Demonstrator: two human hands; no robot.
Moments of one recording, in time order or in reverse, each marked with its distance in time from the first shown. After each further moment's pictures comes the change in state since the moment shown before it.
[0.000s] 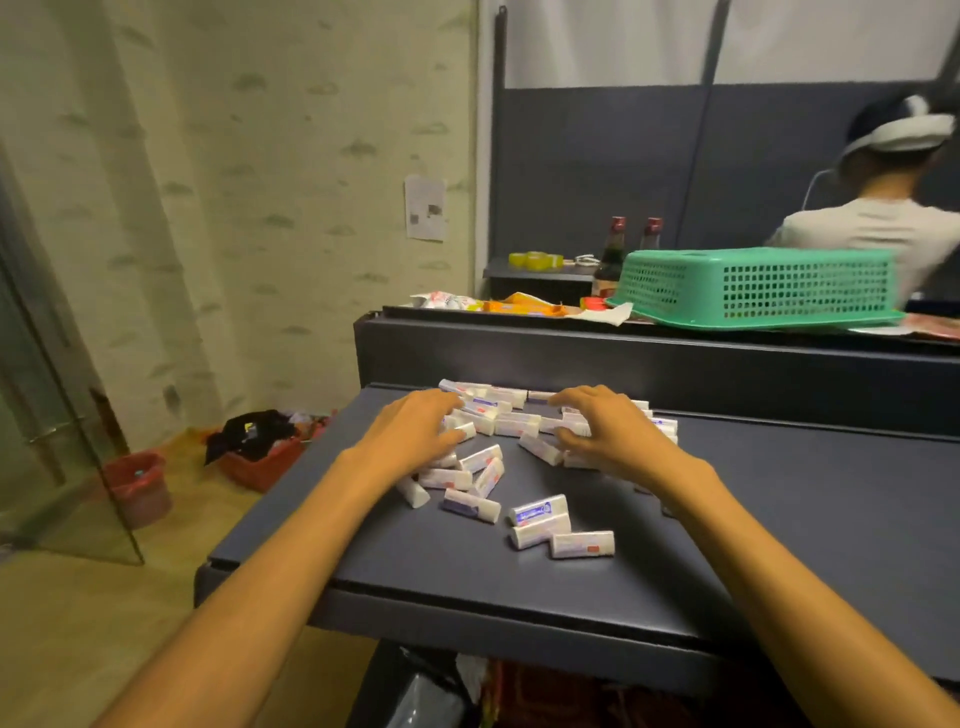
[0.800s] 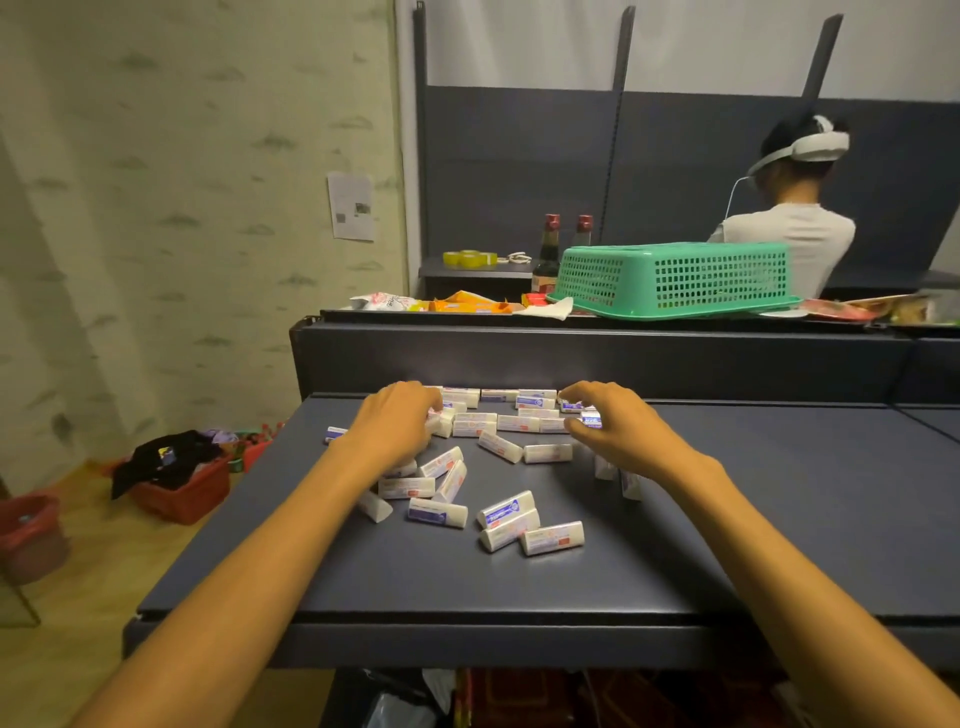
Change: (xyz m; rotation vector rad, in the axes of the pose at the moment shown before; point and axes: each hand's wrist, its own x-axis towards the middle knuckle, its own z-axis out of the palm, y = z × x) left_hand 0.039 0.011 0.010 0.090 -0.003 0.112; right_hand -0.029 0.027 -0.013 0.062 0.078 0.236
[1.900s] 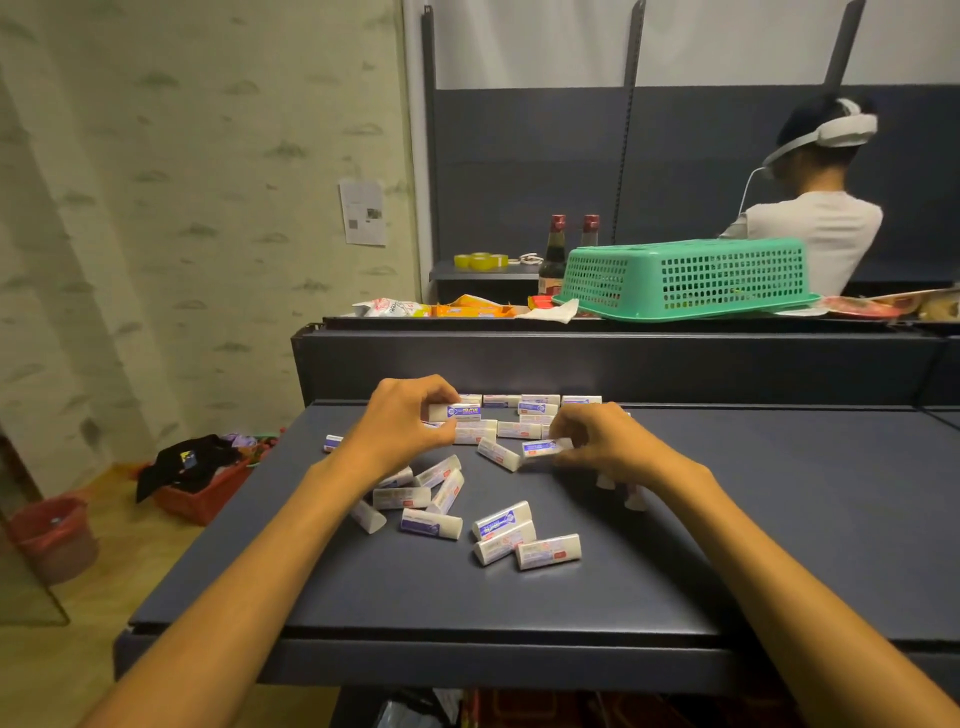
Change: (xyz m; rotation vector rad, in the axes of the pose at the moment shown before) left_hand -0.013 0.007 -0.004 -0.483 0.259 0.204; right_hand 0.018 0.018 0.020 0.205 -0.181 -0.026
